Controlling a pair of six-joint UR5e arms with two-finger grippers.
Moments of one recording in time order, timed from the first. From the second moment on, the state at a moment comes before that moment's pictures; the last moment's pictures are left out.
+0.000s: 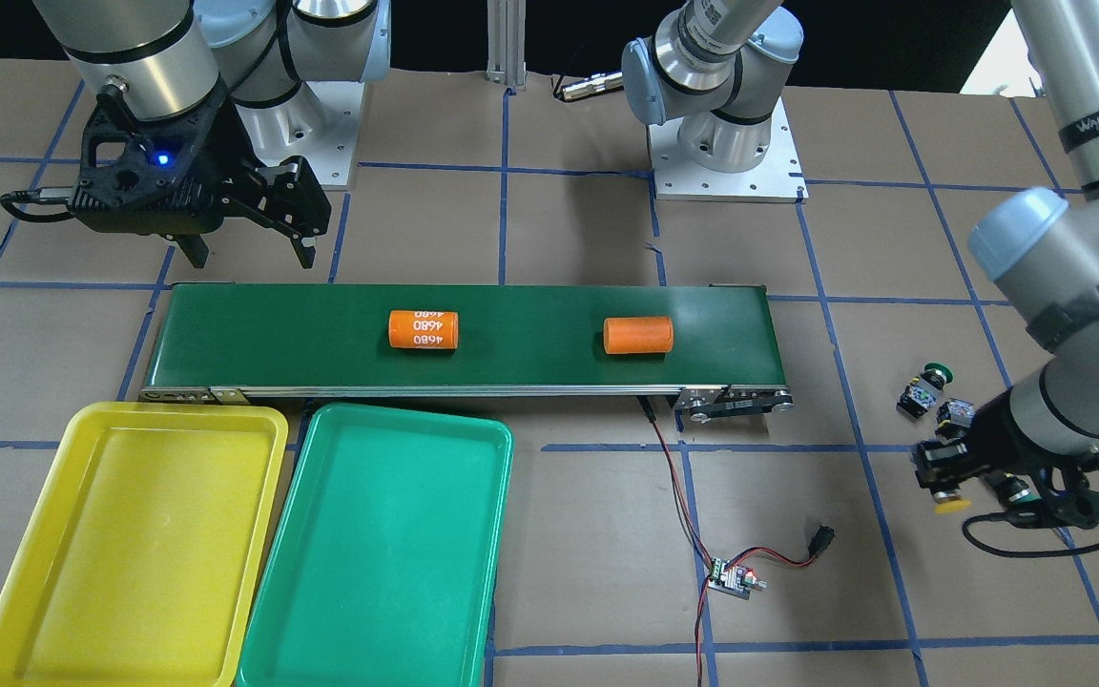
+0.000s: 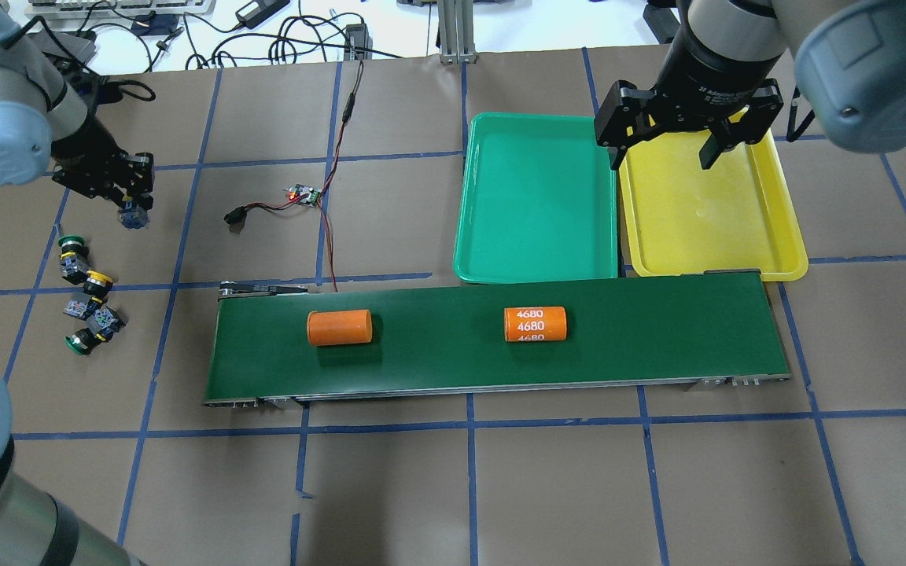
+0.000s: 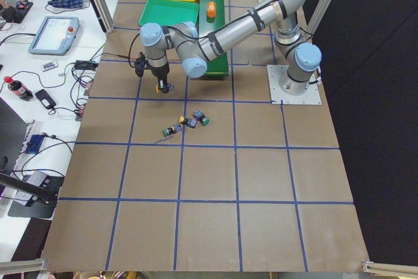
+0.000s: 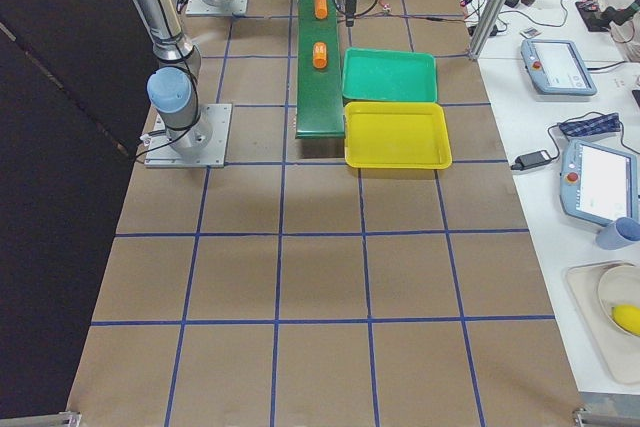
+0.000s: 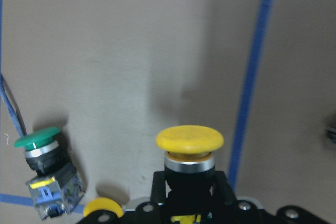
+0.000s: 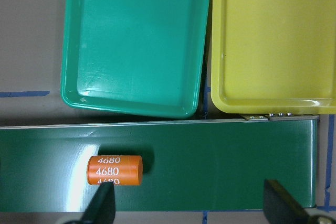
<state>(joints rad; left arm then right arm) -1.24 -1.98 -1.55 -1.21 1.60 0.27 1.62 -1.55 1.56 -1.64 -1.53 0.06</state>
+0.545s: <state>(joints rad) -1.33 -1.79 -1.79 -1.27 1.59 0.21 1.62 -1.55 1.56 -1.64 -1.53 0.06</state>
